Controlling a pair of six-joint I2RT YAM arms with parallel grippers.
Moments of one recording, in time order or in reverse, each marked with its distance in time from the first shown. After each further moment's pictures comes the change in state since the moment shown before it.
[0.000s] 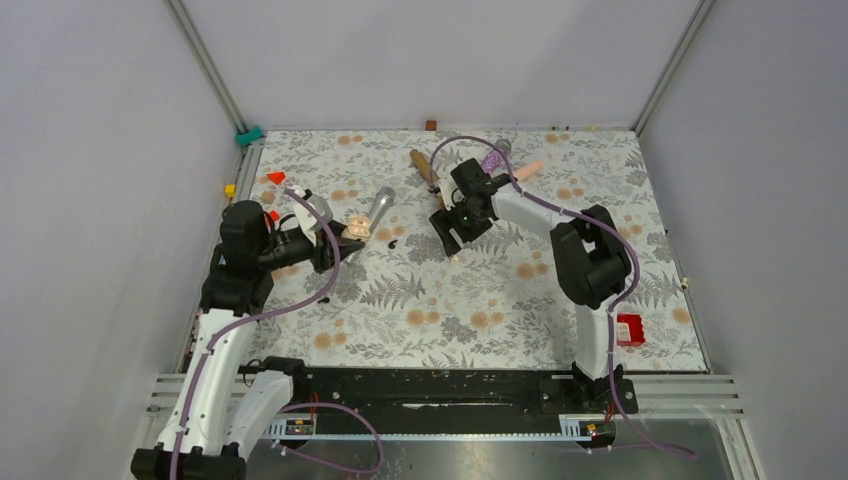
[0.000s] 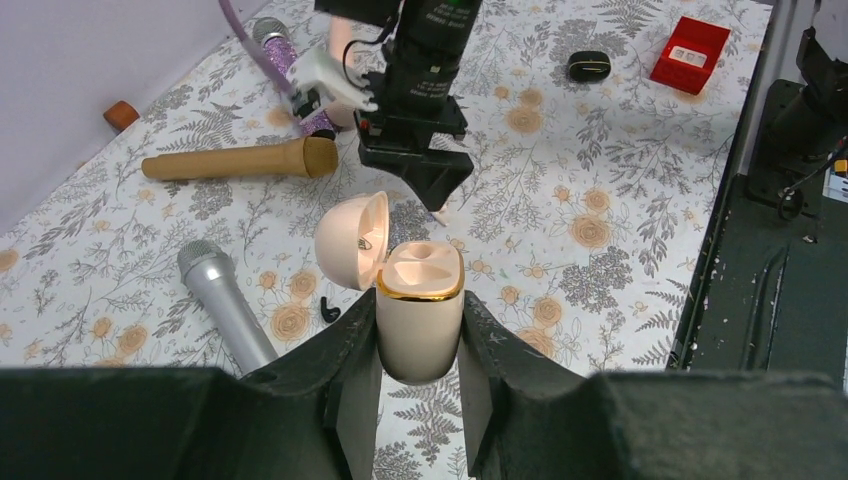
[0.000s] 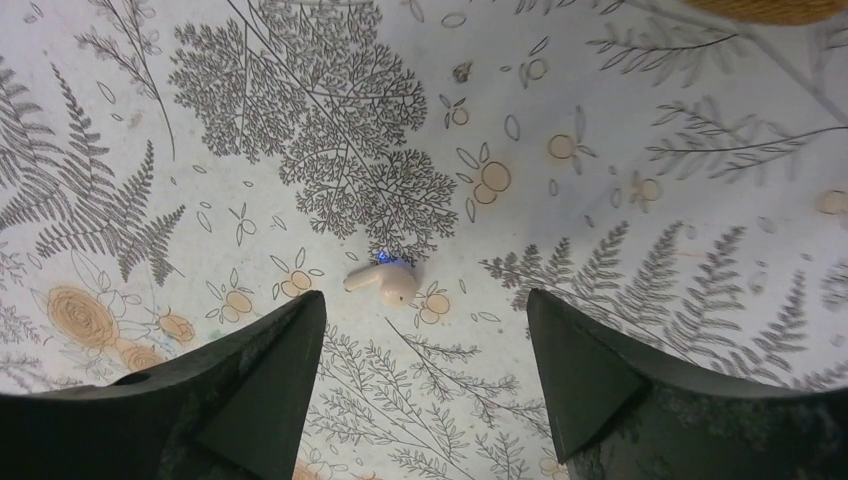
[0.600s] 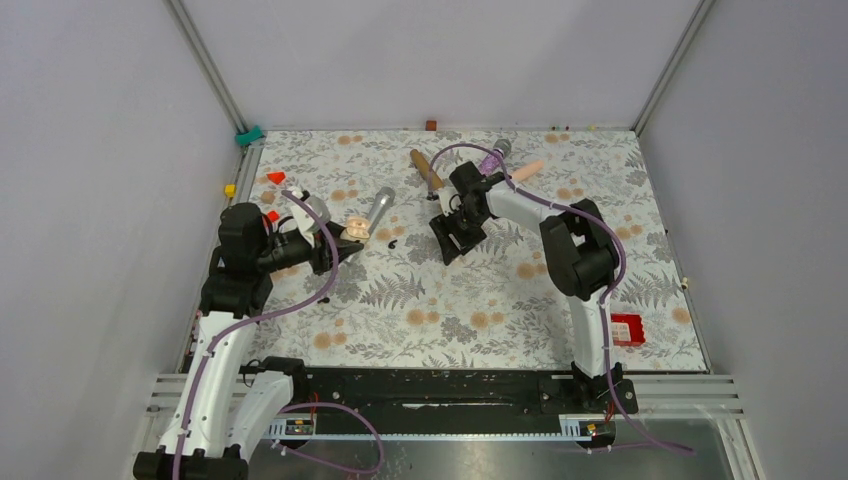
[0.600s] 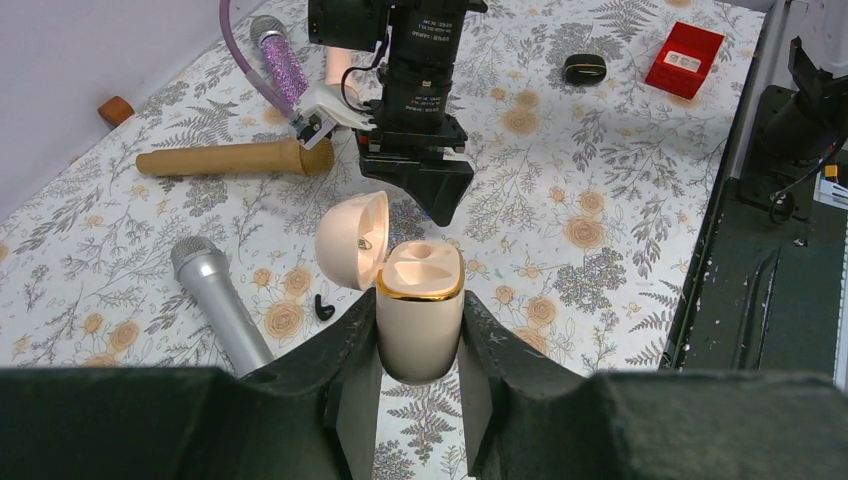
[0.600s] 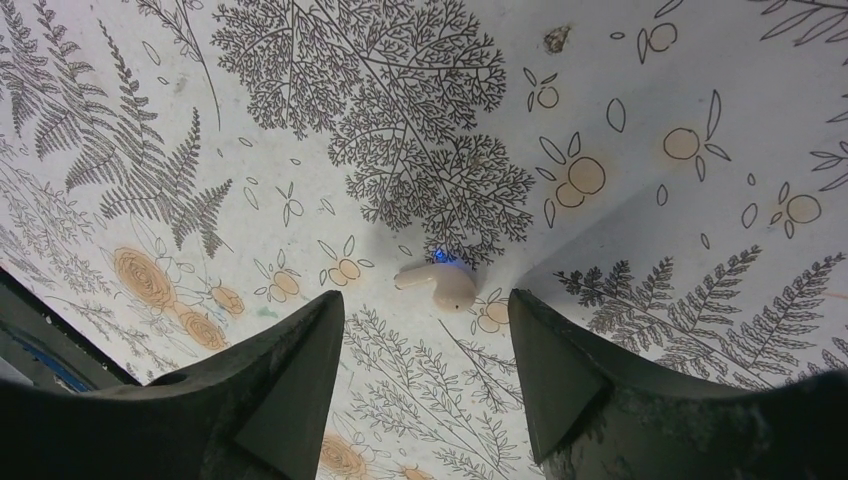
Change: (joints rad) left arm 0.016 -0.028 -0.024 0.013 0.017 -0.023; right arm -0.016 0.130 0.087 -0.136 -0.174 0.014
